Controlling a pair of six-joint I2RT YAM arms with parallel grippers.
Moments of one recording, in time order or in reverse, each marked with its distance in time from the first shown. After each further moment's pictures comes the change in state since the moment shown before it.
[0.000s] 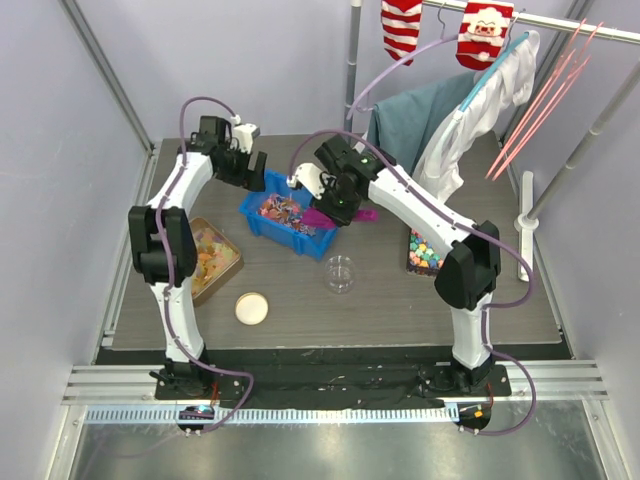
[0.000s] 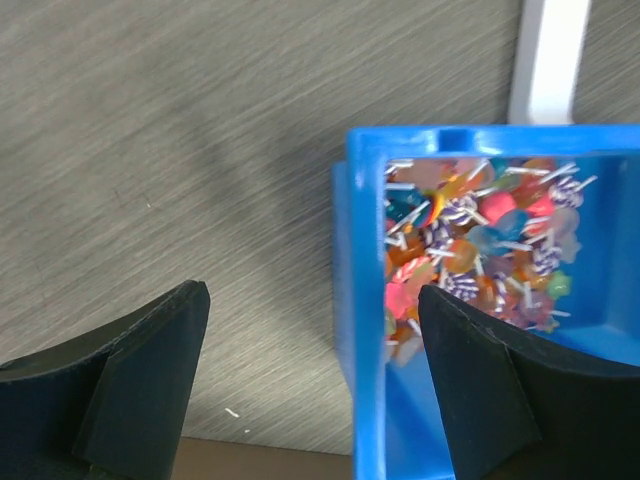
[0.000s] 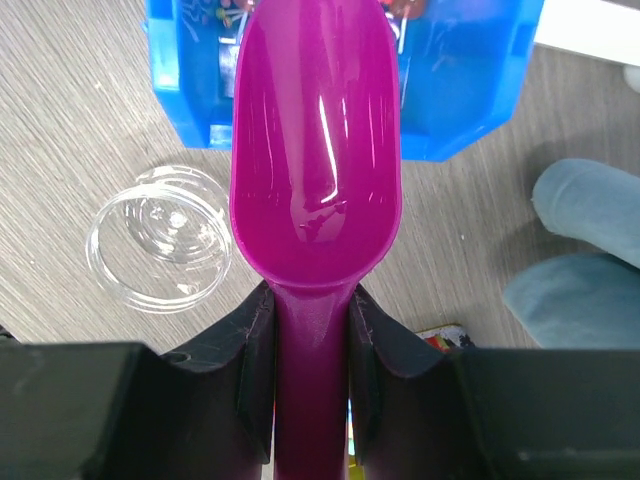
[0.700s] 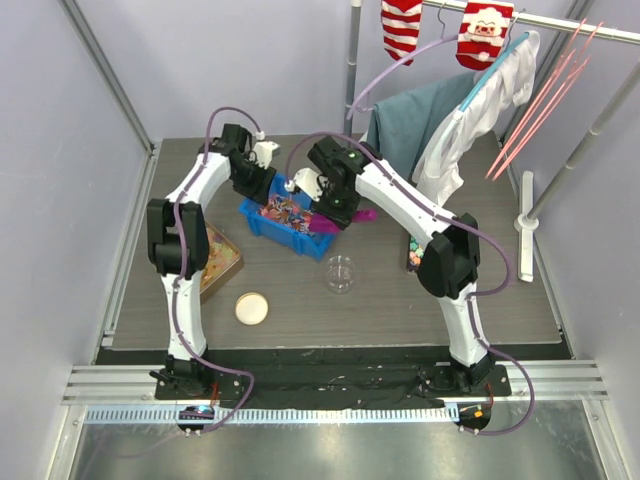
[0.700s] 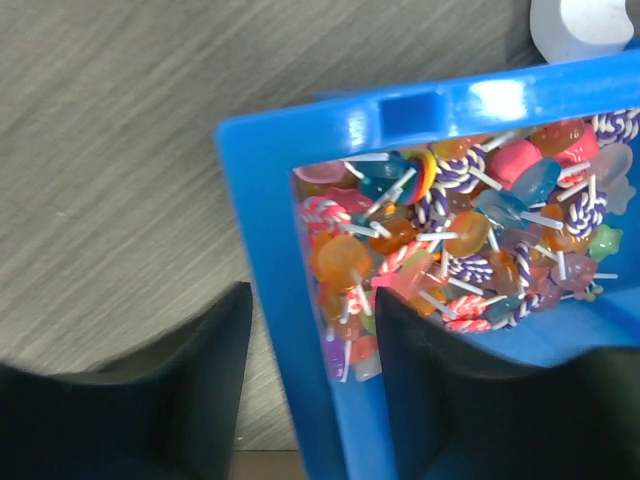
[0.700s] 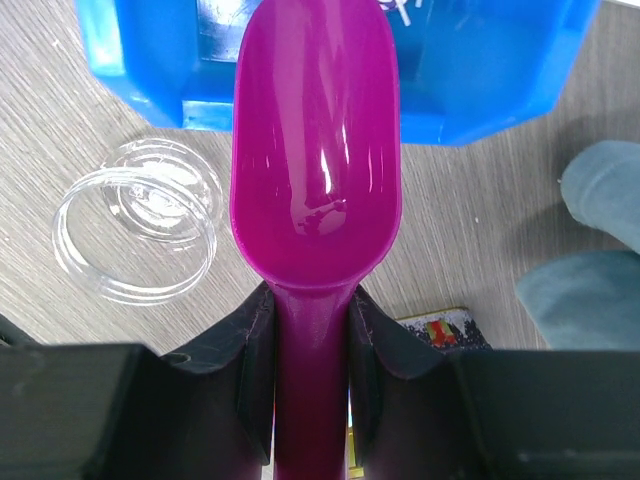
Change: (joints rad) left arm -0.069 0.124 0.076 -0.141 -0.062 0.137; right arm -0.001 0.151 0.158 -0.153 0.040 -0.016
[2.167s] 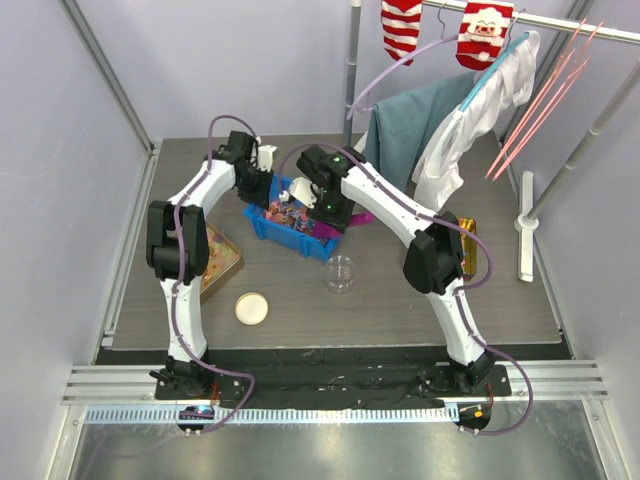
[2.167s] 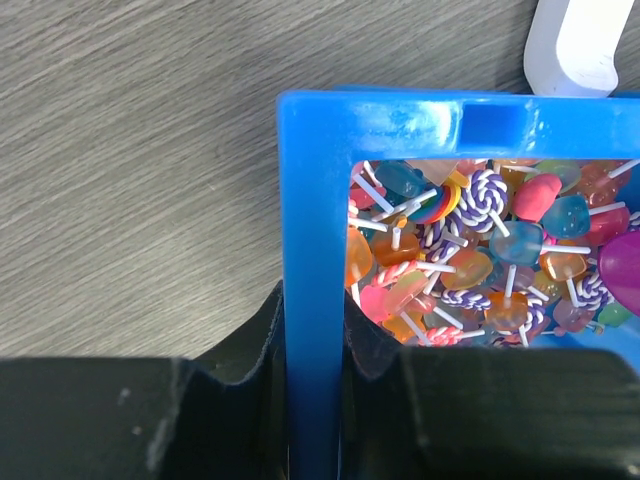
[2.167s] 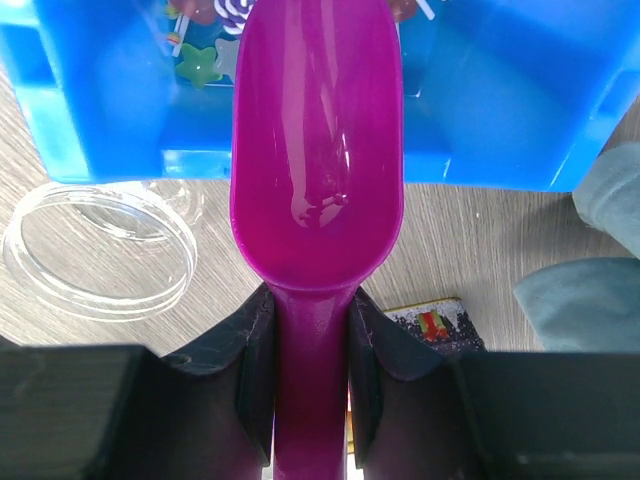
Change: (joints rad) left arm -0.045 -0.057 -0.133 0.093 -0.065 -0.248; right arm 0.033 0.127 0.108 -0.089 0.095 -0.006
